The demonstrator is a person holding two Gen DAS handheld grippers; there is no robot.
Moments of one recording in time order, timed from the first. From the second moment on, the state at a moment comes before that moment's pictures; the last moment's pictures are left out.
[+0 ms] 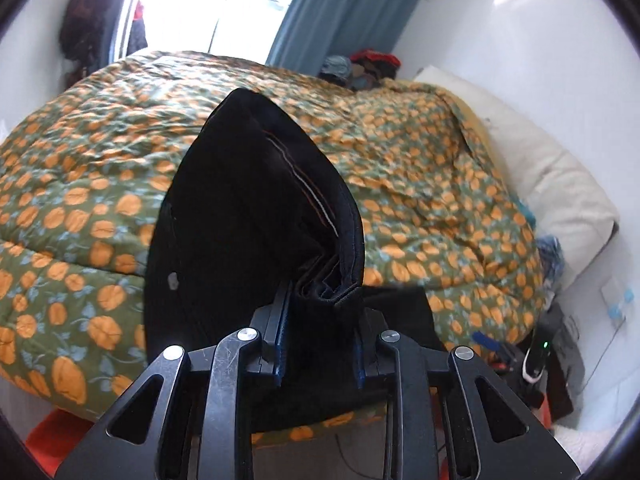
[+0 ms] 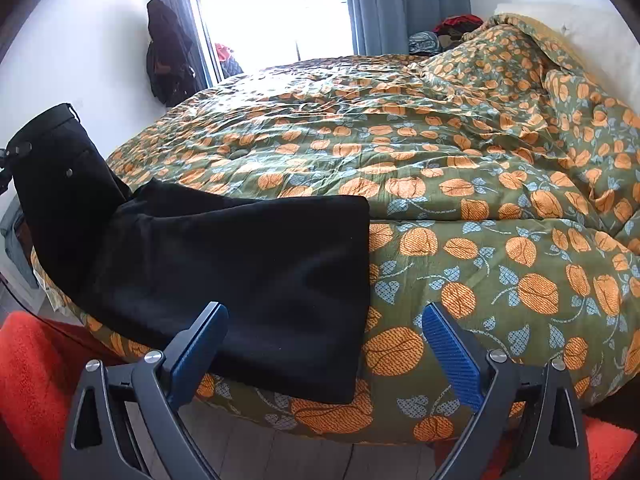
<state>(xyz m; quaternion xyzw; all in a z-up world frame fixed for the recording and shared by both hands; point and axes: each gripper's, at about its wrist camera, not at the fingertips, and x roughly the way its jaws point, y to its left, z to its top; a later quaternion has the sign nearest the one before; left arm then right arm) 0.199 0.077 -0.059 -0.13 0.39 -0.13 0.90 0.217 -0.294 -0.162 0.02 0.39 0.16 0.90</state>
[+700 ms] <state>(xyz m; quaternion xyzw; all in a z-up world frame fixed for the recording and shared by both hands) 0.206 0.124 -0.130 -0.12 0.44 0.01 0.89 0.230 -0.322 -0.146 0.28 0.38 0.29 0.83</state>
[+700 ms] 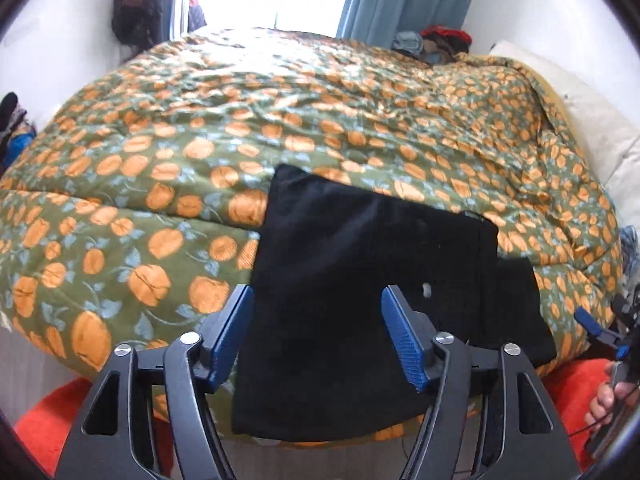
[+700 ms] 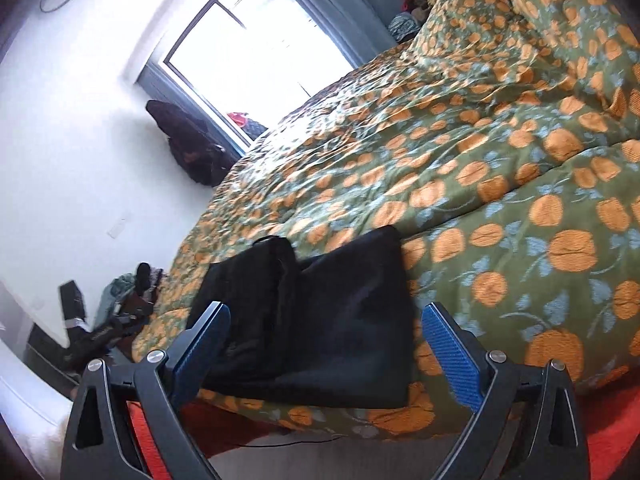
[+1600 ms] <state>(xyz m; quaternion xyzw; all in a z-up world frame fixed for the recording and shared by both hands) 0.204 0.106 -0.133 -0.17 0.41 -0.07 0.89 0.312 -0.153 -0.203 0.17 0.58 0.39 0.69</state>
